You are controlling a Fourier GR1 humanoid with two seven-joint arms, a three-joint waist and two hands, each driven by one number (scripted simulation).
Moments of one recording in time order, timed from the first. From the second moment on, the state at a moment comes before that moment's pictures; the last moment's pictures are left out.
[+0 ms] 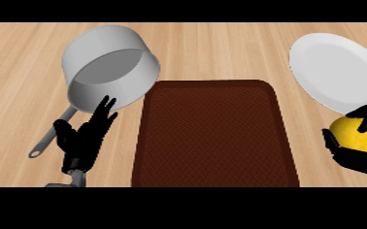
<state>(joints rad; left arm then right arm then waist) 0.02 0.17 -0.15 -1.49 0.19 0.12 0.17 0.14 -0.57 -0.04 -1.84 0.09 -0.34 -0.08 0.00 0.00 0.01</state>
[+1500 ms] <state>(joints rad) -0.06 0.15 -0.16 -1.45 0.17 0.08 0.18 -0.69 -0.71 -0.18 -0.34 0.22 -0.13 -0.53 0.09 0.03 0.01</state>
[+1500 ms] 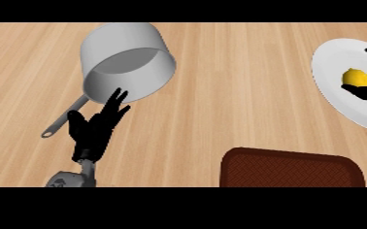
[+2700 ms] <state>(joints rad) -0.02 0.15 -0.15 -1.48 0.16 0.09 0.19 -0.65 -0.89 -0.40 -0.16 0.01 0.45 -0.72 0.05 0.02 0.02</state>
